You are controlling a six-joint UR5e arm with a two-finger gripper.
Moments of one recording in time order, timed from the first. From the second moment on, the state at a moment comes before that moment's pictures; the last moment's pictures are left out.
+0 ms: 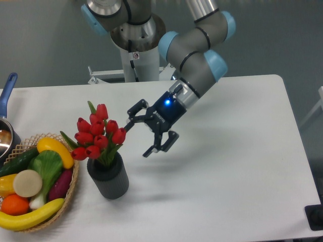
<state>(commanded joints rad) 2.77 -1.70 -2.01 -0.79 0.51 1.50</state>
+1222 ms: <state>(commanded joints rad) 3.13 -1.49 -1.78 -1.17 1.26 2.06</state>
